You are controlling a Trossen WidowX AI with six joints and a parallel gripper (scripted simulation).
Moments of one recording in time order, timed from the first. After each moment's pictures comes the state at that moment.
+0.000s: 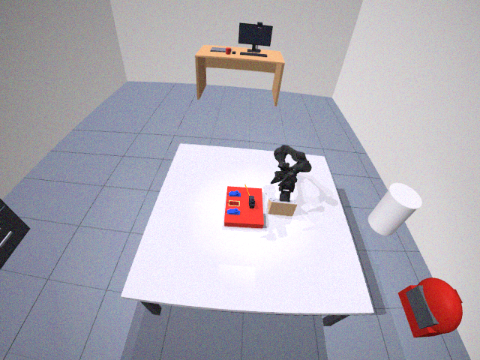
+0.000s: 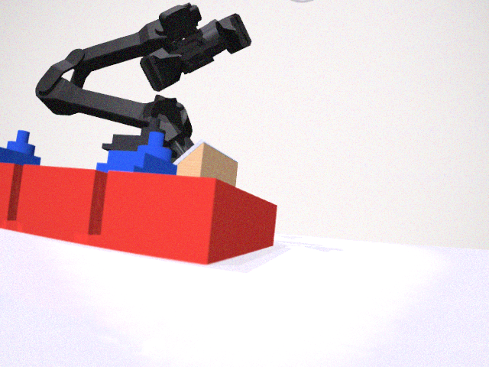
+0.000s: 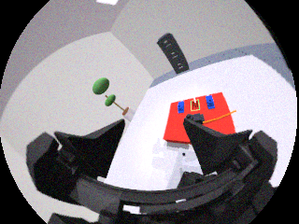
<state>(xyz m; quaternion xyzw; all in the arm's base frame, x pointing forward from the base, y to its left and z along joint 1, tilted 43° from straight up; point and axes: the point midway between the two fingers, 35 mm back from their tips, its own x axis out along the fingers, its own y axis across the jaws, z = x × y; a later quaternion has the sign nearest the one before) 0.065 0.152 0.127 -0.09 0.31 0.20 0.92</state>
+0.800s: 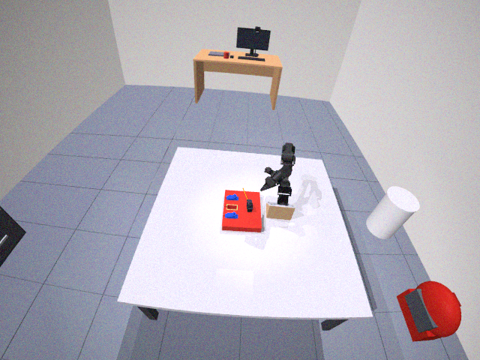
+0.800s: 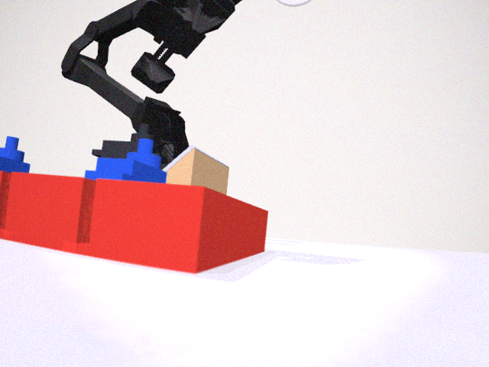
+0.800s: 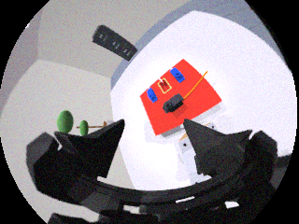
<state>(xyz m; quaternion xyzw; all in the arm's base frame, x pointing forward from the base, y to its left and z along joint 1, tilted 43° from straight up) 0.121 0.142 0.111 0.02 0.39 -0.12 0.91</state>
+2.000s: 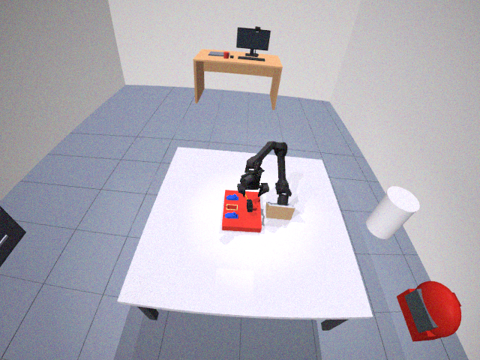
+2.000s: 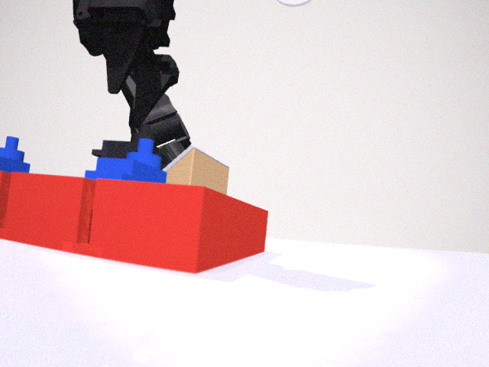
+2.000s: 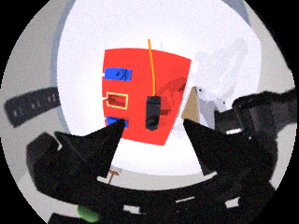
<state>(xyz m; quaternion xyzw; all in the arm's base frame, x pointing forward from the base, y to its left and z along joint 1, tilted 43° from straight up) 0.206 0.088 0.060 0.20 0.36 -0.56 0.72</state>
